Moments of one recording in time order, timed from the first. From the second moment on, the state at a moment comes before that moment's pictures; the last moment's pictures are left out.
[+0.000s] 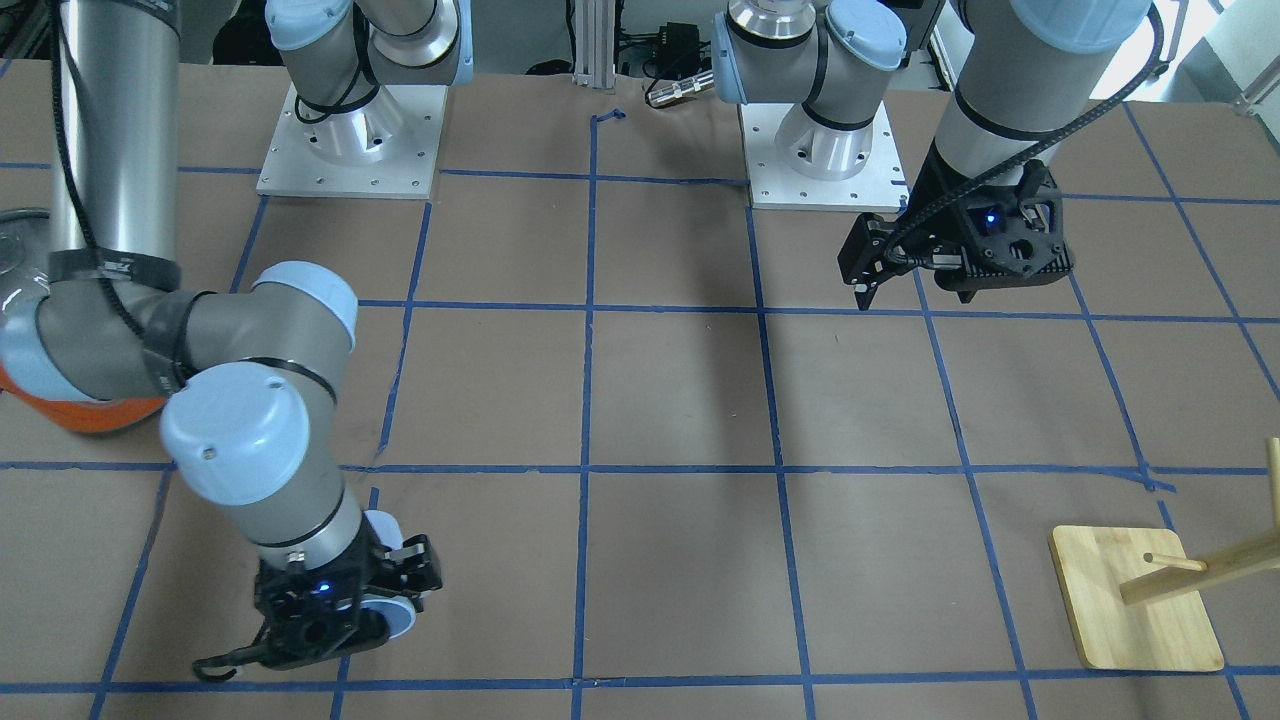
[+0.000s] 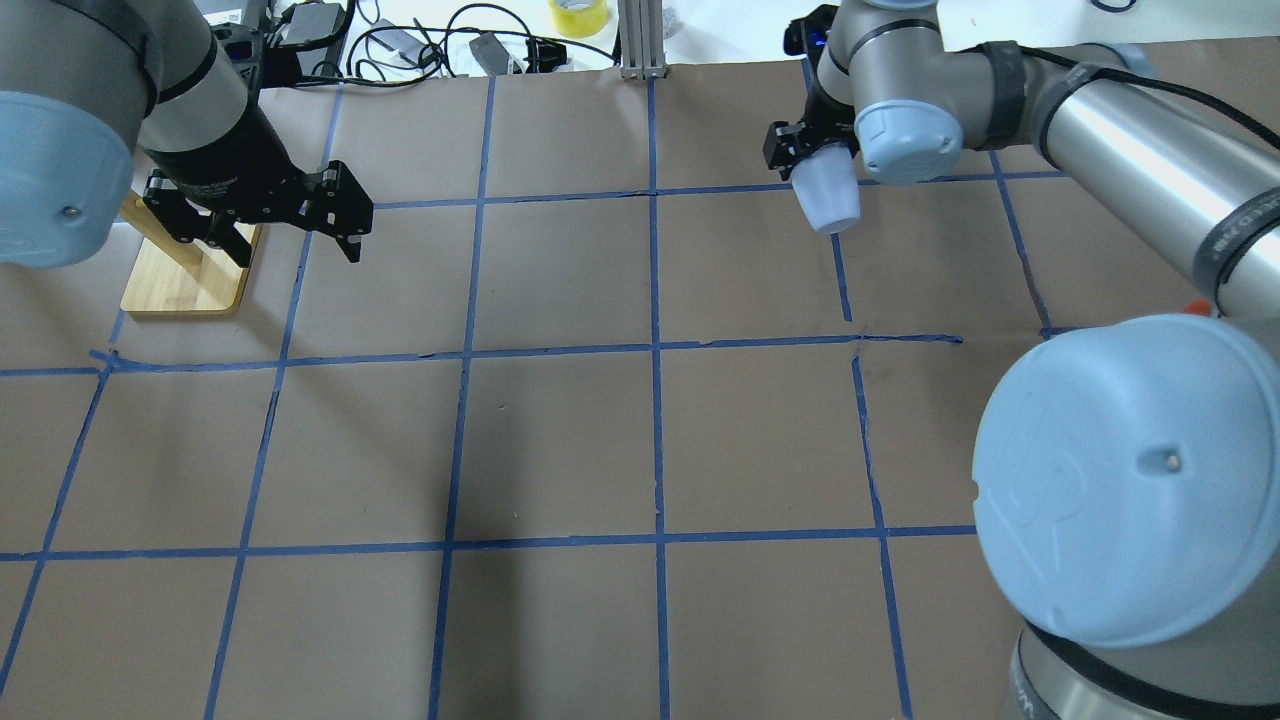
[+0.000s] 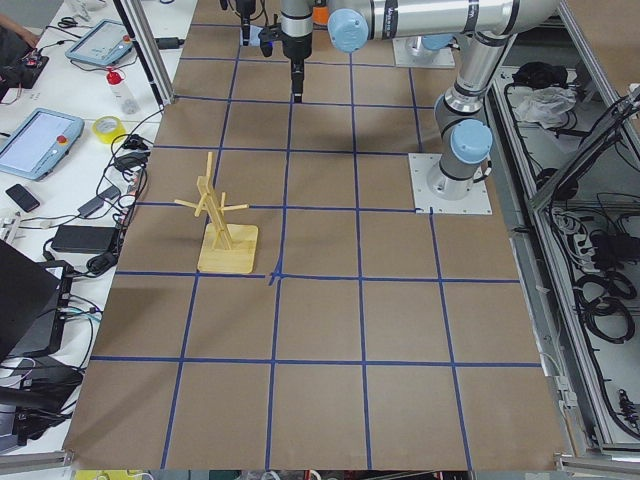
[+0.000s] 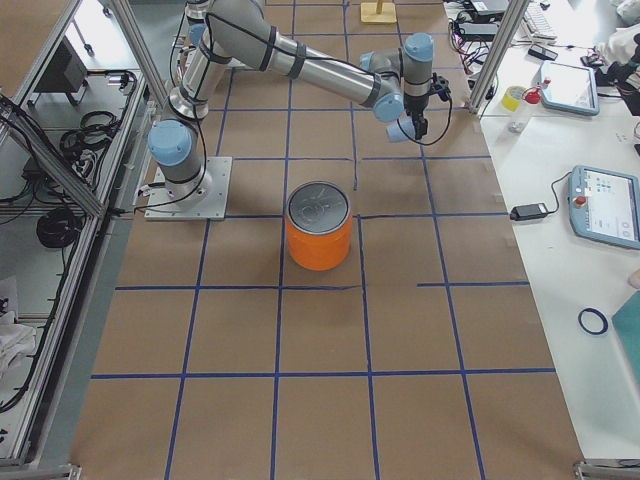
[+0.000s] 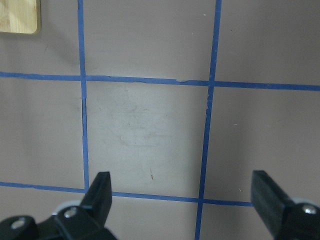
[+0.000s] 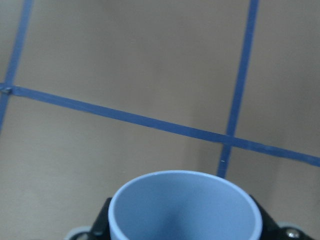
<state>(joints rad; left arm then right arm) -1.51 -1.58 -1.64 -1.47 1.65 0.00 1.66 -0.97 1.40 -2.21 -1.54 -0.20</state>
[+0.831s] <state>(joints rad) -1.49 -1.58 -1.64 -1.45 1.65 0.04 1.93 -0.96 1.40 -2.26 -1.56 -0.56</state>
